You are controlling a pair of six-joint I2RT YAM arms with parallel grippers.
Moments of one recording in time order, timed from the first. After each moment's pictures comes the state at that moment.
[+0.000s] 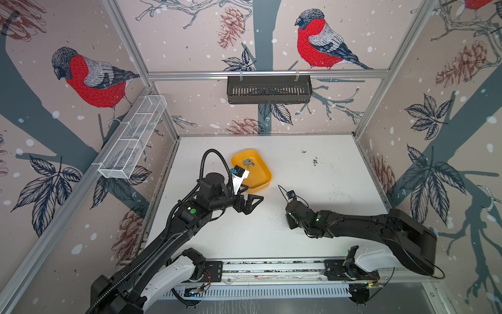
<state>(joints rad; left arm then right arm) -0.56 0.89 0.76 -0.33 0.50 -0.21 0.98 1.40 0.53 -0.11 0.31 0.47</state>
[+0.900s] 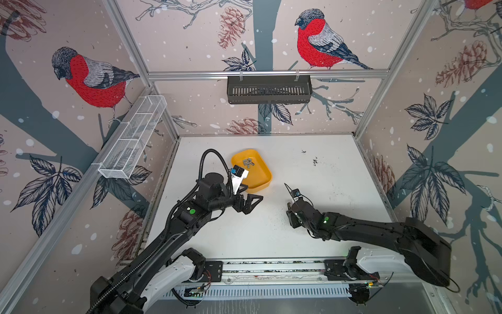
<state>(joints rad) -0.56 0.89 0.76 -0.33 0.49 -0.21 0.97 1.23 0.48 -0.12 0.31 0.48</state>
